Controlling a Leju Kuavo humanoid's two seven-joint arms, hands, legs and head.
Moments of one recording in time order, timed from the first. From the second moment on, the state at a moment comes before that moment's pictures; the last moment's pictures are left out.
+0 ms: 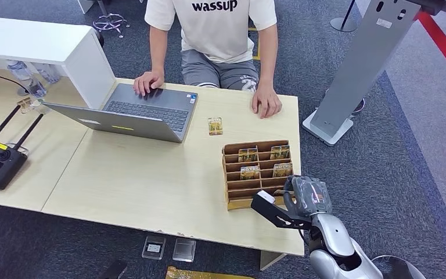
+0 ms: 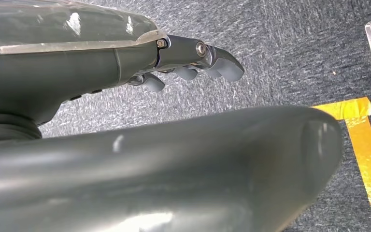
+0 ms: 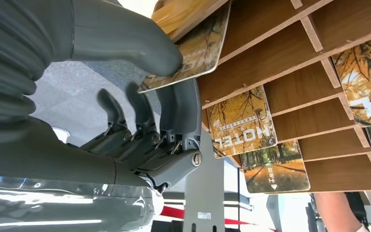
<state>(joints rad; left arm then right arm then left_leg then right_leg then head) -0.09 0.11 -0.79 -0.20 0.79 0.06 -0.02 -0.34 -0.26 0.76 -1.43 0.89 -0.08 0.42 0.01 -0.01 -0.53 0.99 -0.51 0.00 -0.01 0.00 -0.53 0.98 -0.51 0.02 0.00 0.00</state>
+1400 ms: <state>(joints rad) -0.11 0.11 -0.85 -0.20 0.81 0.07 0.00 -0.59 -0.20 0.74 -1.61 0.78 -0.33 0.20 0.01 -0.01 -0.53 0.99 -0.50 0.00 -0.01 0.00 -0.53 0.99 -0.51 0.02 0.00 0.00</state>
